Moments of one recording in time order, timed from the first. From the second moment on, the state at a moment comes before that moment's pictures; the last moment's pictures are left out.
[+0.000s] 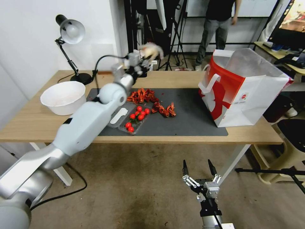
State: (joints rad) left arm 0.14 -1.15 0.33 -1.44 -0.94 0.03 -0.03; right arm -1.79 1.34 0.28 1.96 0.04 0.51 0.25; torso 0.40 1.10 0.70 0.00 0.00
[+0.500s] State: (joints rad) left arm -0.09 -1.36 0.53 -1.38 -0.98 0.06 -0.02; right arm -1.81 1.34 0.29 1.98 0.04 0.52 0.26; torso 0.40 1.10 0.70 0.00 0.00
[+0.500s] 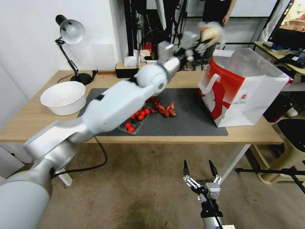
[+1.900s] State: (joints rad) left arm -0.12 -1.47 0.67 -1.22 -0.85 0.08 -0.04; right arm -1.82 1.33 0.26 1.97 0.02 0.54 0.26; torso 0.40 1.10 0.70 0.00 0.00
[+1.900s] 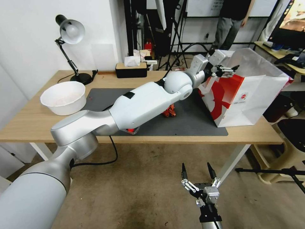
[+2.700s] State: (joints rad) left arm 0.48 -1.08 0.16 -1.75 -0.70 0.08 -0.22; right arm -1.81 1.32 0.26 1.97 0.02 0.53 0.28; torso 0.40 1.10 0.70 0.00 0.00
